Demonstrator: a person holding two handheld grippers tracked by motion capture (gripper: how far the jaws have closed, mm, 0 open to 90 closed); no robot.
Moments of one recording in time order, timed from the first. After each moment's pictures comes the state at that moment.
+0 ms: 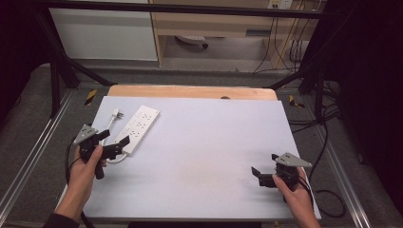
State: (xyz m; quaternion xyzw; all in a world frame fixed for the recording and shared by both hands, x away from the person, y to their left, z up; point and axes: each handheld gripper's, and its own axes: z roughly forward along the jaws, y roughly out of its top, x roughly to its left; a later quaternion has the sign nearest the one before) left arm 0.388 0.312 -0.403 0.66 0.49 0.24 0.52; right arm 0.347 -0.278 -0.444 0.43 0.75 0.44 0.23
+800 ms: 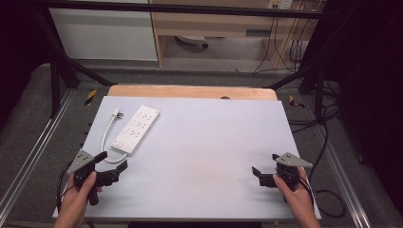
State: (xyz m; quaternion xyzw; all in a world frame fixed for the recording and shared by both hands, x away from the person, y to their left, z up) left arm 0.320 0.302 -0.424 0.69 0.47 0.23 0.50; right arm 0.347 -0.279 -0.445 0.44 0.75 0.44 0.24
